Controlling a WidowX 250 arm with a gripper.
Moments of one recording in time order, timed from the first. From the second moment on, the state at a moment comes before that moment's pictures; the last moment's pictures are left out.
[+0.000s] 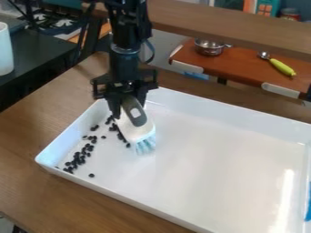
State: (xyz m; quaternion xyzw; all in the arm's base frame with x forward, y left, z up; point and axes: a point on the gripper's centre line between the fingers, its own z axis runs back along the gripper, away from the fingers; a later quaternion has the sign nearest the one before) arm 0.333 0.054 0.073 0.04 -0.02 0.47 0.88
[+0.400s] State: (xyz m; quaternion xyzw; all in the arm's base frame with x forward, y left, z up) arm 0.299 0.055 0.073 0.04 -0.01 0.48 0.88
